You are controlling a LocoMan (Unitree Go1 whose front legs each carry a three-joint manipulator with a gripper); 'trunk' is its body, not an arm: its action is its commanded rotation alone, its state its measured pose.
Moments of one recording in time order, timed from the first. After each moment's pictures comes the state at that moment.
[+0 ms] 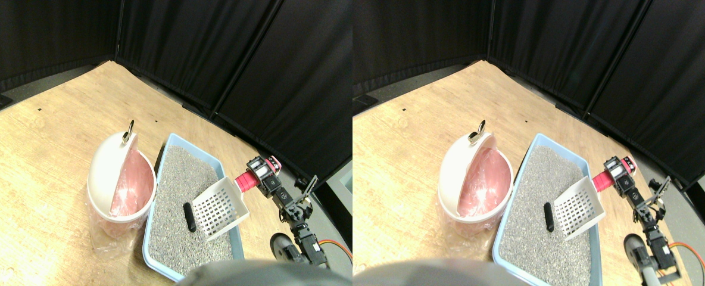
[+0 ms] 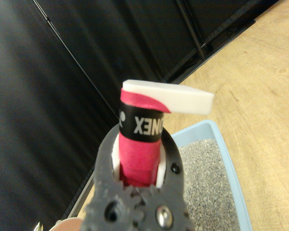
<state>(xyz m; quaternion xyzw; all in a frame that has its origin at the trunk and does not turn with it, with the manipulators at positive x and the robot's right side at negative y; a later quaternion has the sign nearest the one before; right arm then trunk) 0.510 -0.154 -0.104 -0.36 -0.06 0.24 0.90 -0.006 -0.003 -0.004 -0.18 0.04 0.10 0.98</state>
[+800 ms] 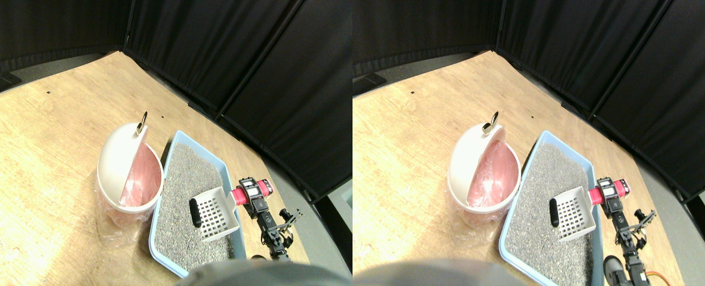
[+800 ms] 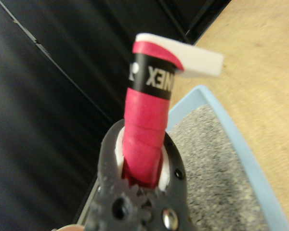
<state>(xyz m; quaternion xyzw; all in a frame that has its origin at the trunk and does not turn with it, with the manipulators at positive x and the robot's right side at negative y) 0.502 -0.146 -0.157 -0.20 0.00 0.19 0.96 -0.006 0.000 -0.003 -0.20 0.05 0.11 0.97</state>
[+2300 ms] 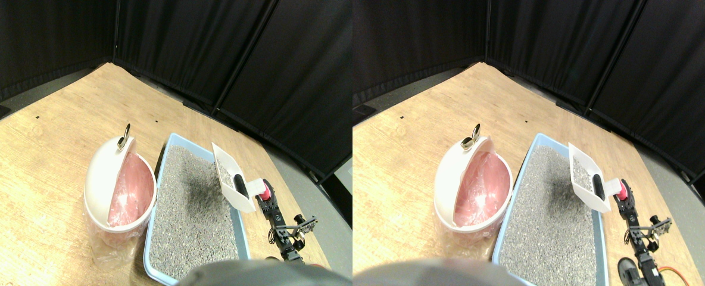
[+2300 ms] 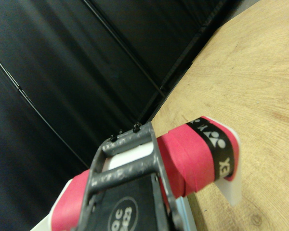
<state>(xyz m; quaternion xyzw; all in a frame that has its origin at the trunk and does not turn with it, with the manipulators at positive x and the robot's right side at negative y) 0.519 -0.211 -0.140 0.29 -0.04 0.04 0.95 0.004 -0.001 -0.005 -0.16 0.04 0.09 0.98</state>
